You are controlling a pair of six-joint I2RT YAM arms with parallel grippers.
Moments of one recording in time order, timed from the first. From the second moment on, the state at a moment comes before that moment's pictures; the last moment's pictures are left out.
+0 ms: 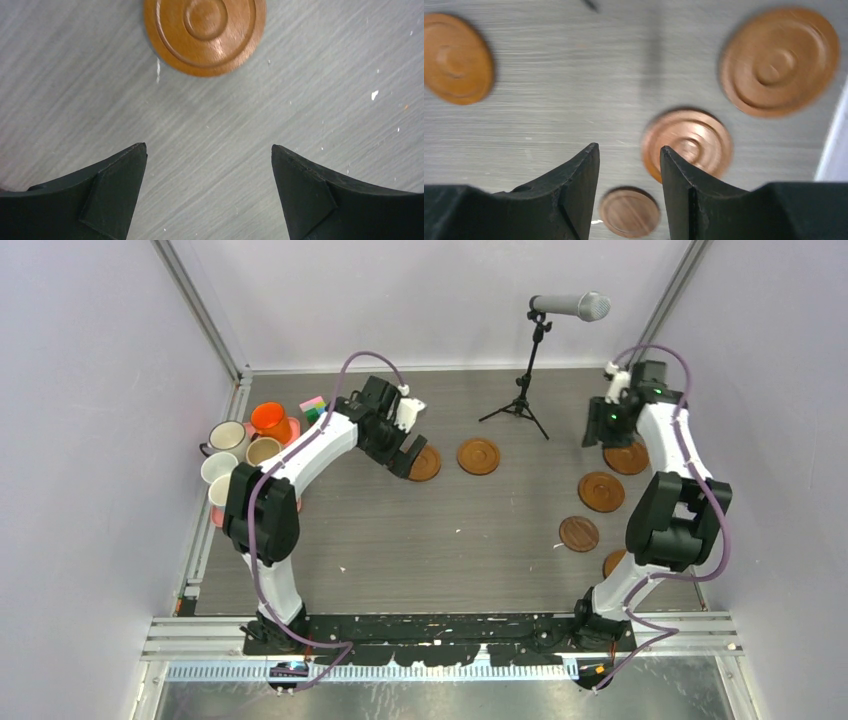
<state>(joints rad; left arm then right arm) -0.47 1.85 1.58 -0.78 0.17 0.20 -0.14 1.71 1.49 -0.78 -0.20 -0.11</state>
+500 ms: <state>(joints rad) -0.47 1.84 1.52 -0.81 0.21 0.21 -0.36 1.86 1.56 -0.85 -0.26 -0.24</state>
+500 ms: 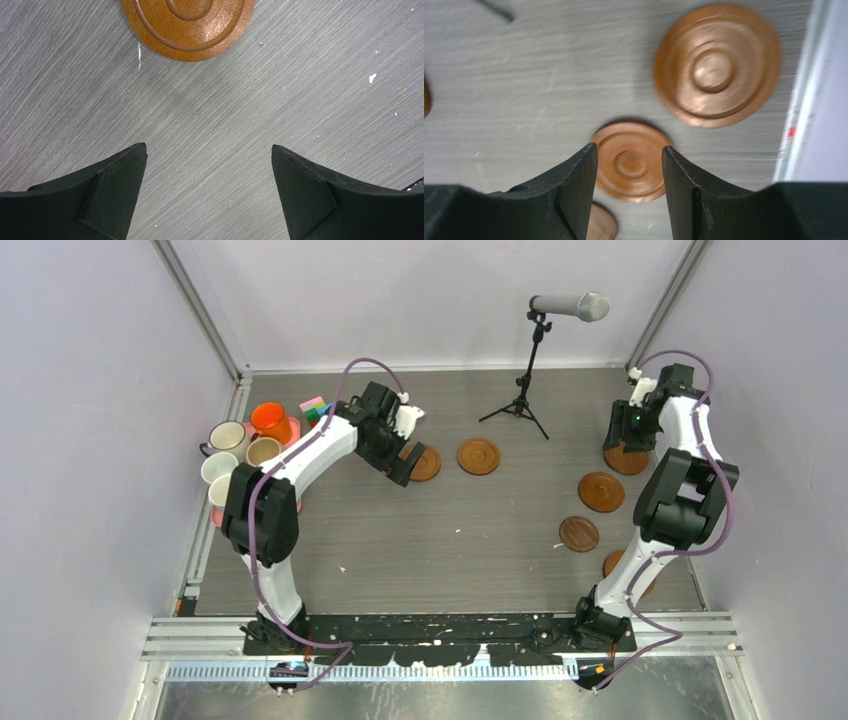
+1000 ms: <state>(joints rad) -0.47 1.84 1.52 -0.81 0.20 0.21 -0.49 2.17 1.78 -0.78 -0.12 -0.24</state>
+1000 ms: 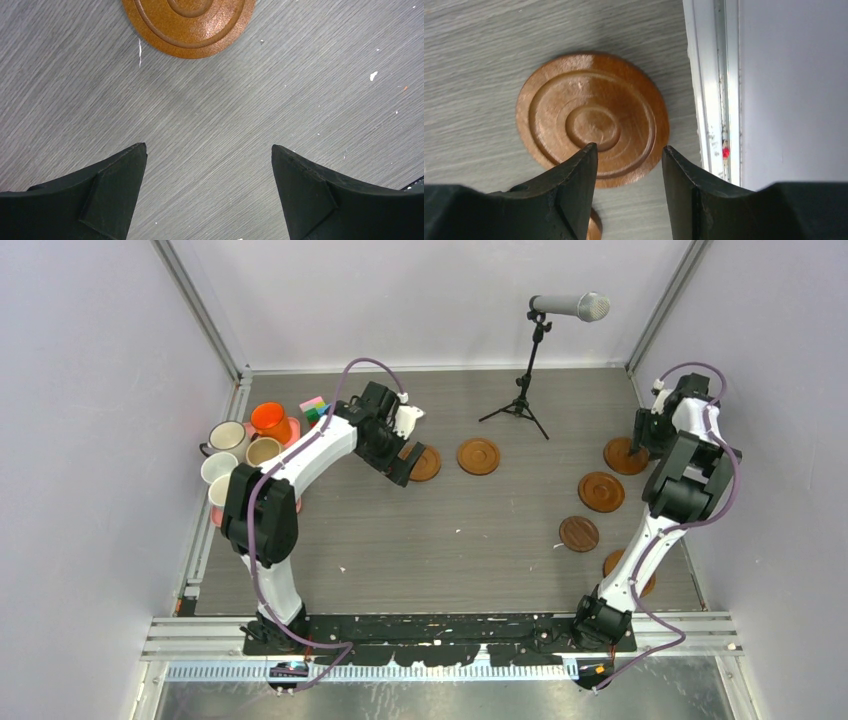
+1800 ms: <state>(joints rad) -0.47 1.81 1.51 -0.82 0.18 0.21 -0.37 2.12 1.62 -0.70 -0.19 -0.27</state>
